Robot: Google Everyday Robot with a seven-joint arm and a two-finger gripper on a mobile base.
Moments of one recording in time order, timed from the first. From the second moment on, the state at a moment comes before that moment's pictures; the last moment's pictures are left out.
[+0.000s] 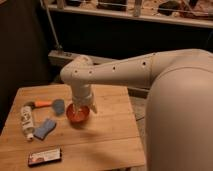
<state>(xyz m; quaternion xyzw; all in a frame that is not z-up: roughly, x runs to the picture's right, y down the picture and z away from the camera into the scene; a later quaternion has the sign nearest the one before) -0.104 0.102 0.704 -0.26 0.23 0.64 0.68</state>
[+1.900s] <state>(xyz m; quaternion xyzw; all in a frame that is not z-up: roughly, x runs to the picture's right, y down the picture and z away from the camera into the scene) -0.274 -0.094 0.745 -0.23 -0.05 0.26 0.93</state>
